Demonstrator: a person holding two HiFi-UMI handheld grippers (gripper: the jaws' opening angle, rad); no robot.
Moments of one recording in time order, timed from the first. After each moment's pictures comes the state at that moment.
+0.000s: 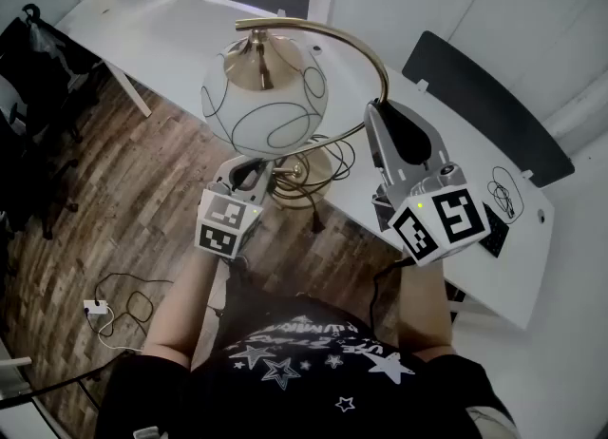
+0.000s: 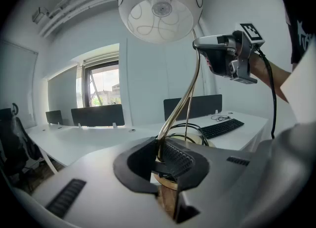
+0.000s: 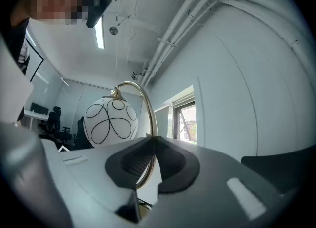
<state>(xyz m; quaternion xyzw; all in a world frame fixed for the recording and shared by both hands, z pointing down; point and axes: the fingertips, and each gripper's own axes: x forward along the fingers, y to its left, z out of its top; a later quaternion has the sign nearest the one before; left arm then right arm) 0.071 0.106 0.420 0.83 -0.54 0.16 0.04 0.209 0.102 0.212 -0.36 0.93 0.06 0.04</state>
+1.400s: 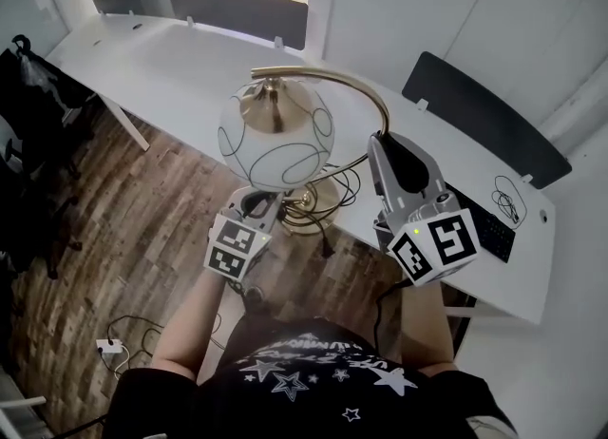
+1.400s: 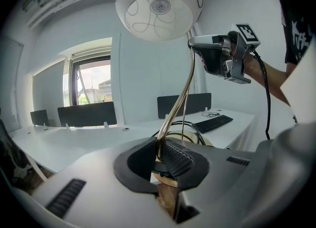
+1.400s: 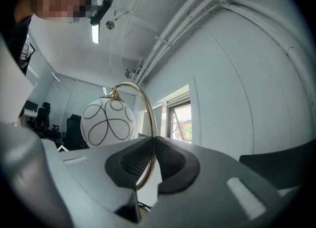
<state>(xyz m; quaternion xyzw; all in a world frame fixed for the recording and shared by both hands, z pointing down) 0.041 0.086 0.435 0.87 -0.46 0.17 0.05 0.171 0.089 0.221 -0.41 0.91 0.07 0.04</state>
